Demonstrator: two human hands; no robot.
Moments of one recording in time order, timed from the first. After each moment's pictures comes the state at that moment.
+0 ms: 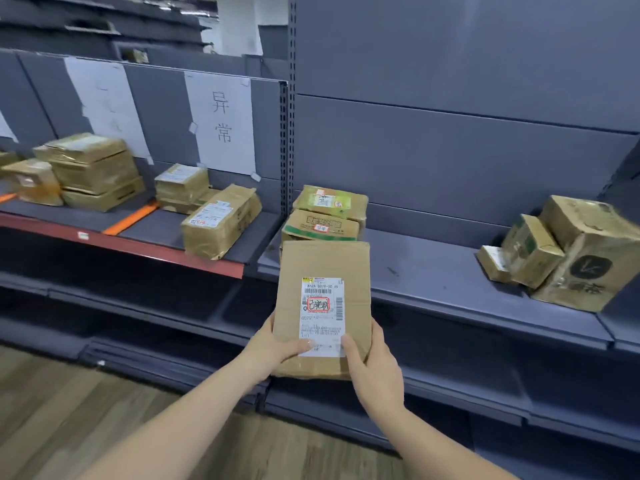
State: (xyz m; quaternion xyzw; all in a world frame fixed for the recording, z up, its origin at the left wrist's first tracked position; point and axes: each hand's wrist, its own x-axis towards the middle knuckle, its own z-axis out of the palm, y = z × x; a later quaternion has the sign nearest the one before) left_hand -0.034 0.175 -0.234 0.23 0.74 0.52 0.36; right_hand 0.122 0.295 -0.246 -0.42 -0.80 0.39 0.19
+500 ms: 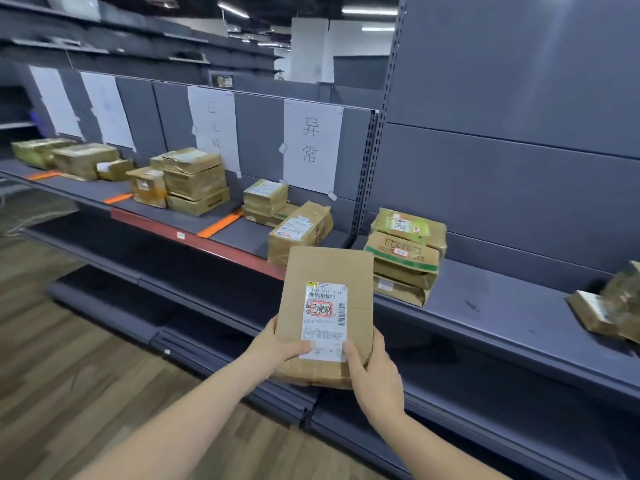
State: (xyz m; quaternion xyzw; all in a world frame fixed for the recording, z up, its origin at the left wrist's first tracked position) left_hand -0.099 0.056 -0.206 0.15 0.76 0.56 0.30; right_hand 0.023 0.199 -0.237 -0.33 -0.84 0.40 0.16
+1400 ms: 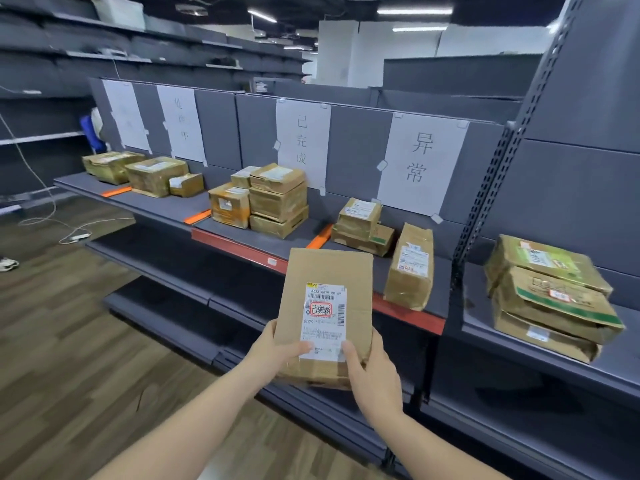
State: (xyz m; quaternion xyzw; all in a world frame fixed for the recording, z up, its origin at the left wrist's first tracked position) left_hand -0.356 -0.153 -0.212 0.09 0.78 0.56 0.27; right_hand -0.241 -0.006 -0.232 -0.31 -0.84 0.42 0.15
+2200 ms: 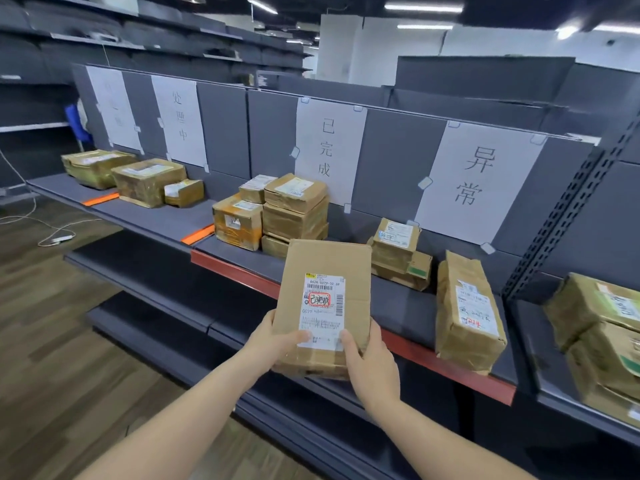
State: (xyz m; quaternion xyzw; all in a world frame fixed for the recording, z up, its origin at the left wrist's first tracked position) left_hand -0.557 -0.147 -0.211 0.08 0.78 0.55 0.28; right_hand -0.446 0.000 -0.230 -0.33 -0.84 0.40 0.16
